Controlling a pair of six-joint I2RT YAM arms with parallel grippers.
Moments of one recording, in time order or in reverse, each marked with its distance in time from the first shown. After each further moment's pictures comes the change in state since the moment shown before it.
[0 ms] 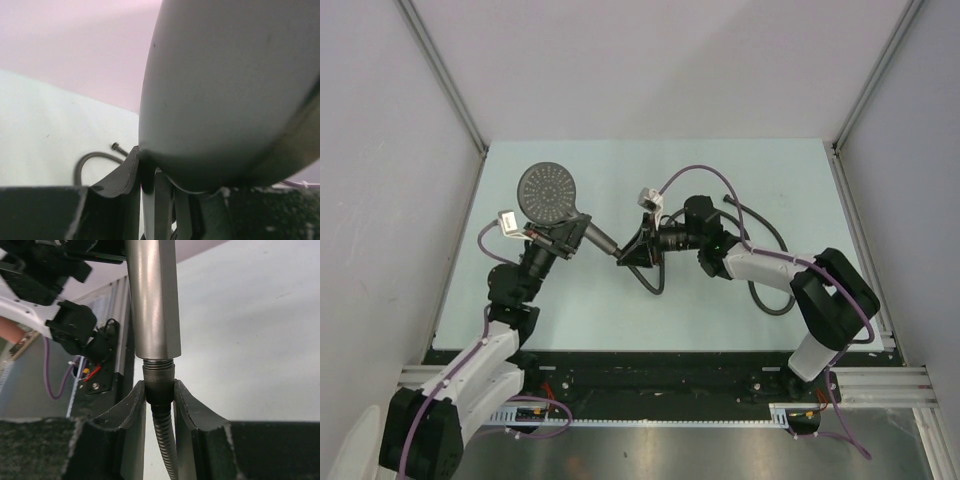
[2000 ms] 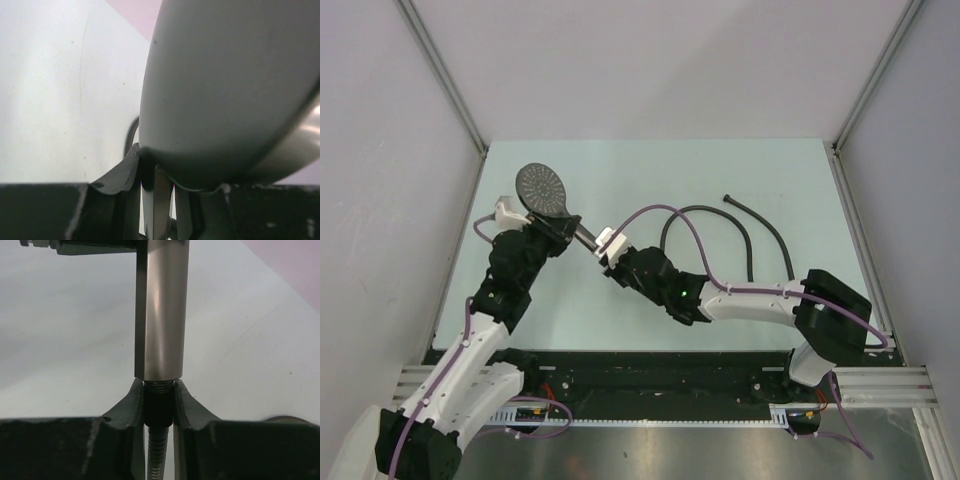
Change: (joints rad) left arm -0.014 -0.015 0.320 -0.819 -0.227 -0.086; right arm 0.442 -0.026 0.037 -0.132 1.170 -0.455
